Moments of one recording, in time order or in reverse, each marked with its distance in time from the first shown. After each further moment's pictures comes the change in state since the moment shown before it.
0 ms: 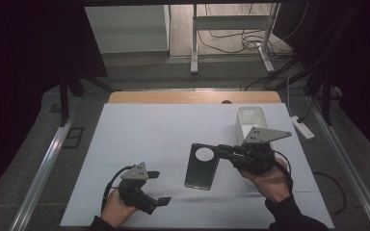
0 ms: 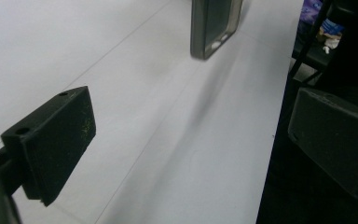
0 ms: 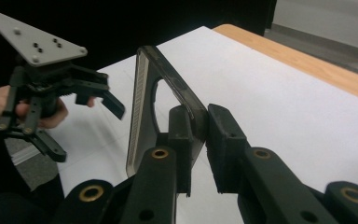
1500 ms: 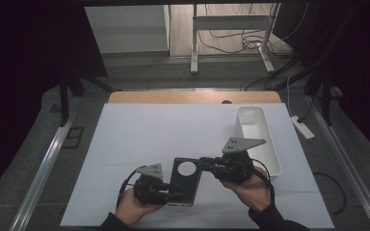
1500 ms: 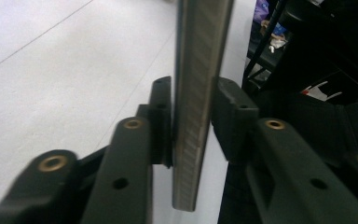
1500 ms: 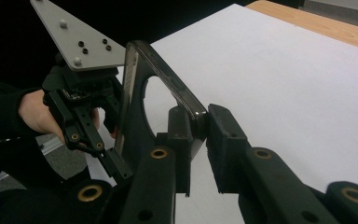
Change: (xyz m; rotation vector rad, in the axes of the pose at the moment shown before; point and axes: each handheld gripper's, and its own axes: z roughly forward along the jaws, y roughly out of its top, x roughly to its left) left arm -0.002 0.014 0.037 0.053 -0.214 -0.060; right arm 0.029 -0.013 0.040 0.058 0.105 0.049
